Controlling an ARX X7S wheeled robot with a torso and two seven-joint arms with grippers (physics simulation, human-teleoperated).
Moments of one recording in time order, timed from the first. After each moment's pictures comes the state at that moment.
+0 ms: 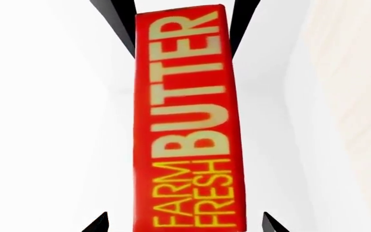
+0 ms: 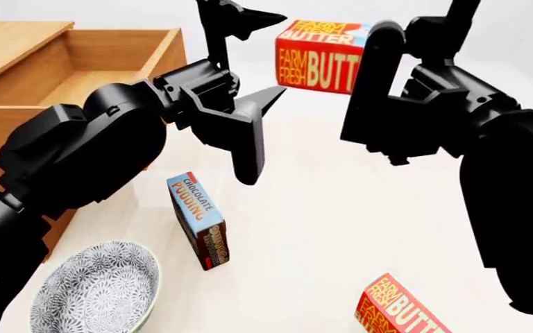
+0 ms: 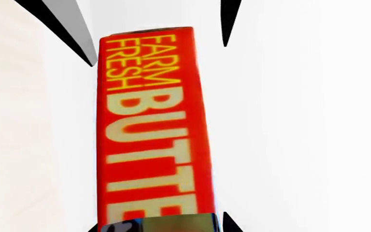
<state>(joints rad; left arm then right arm) -1.37 -0.46 1.02 -0.40 0.33 0.32 0.23 1.31 0.78 -1.01 -0.55 -0.42 0.93 -0.58</state>
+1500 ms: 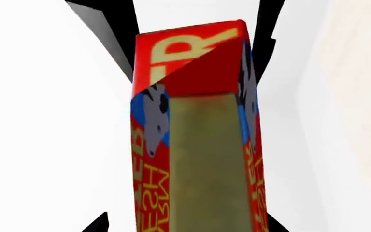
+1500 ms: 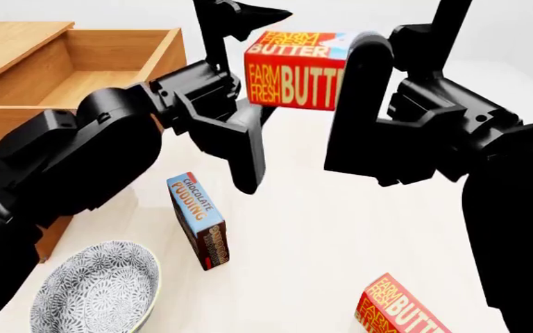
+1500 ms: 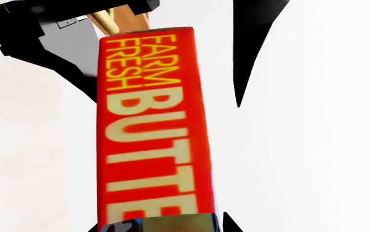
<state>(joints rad) -1.35 -0.49 1.00 -0.30 0.31 0.32 0.21 1.34 0.76 -1.03 -0.74 -0.48 1.05 -0.70</state>
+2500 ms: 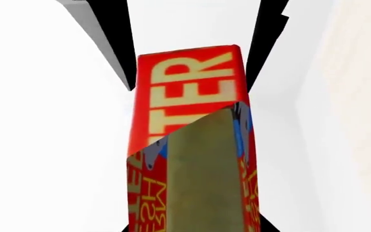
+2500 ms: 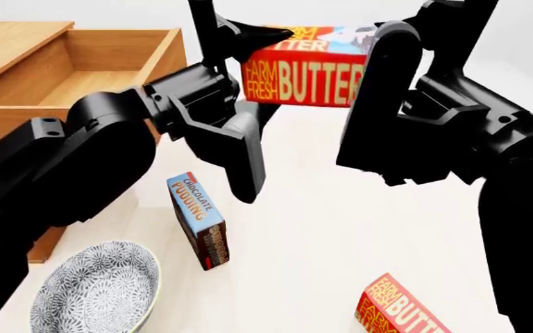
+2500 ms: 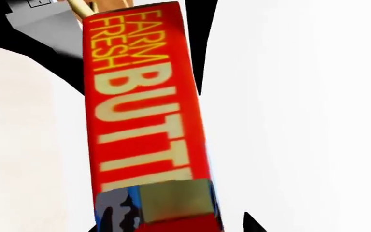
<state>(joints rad) -1.32 -0.54 0.97 -0.16 0.28 0.25 0.24 1.30 0.77 -0.97 -0.78 -0.49 1.10 -0.71</state>
